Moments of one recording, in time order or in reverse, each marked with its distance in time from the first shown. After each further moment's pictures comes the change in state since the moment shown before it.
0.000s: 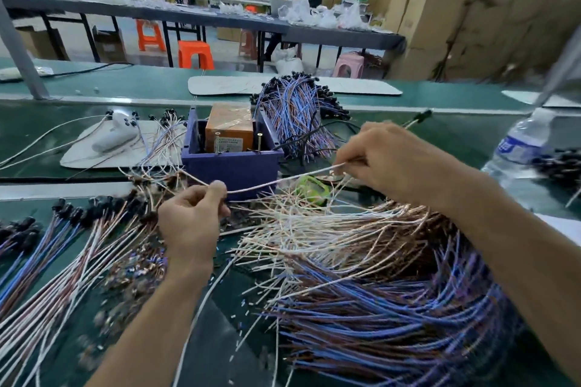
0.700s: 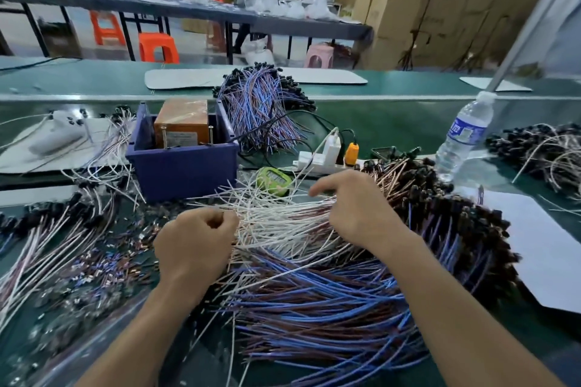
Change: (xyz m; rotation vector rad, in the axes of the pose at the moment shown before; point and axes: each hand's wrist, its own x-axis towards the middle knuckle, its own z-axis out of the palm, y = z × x) left_hand -0.044 -0.015 0.033 0.796 -0.141 0.368; right_hand -0.053 0.022 0.074 0.186 0.062 0.434
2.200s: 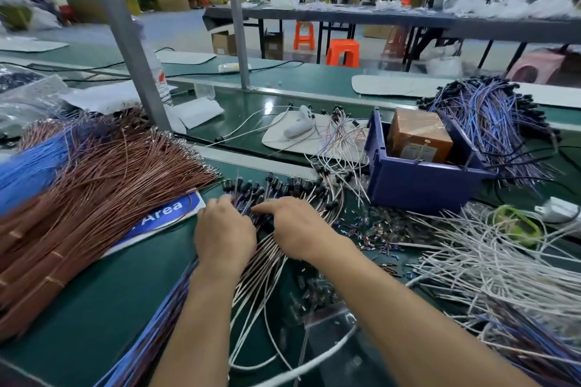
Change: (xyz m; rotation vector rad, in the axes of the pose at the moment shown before) left_hand 0.031 -0.199 -0.179 0.412 0.111 -0.598; right_hand 0.033 -0.328 0.205 0.064 -0.492 -0.718
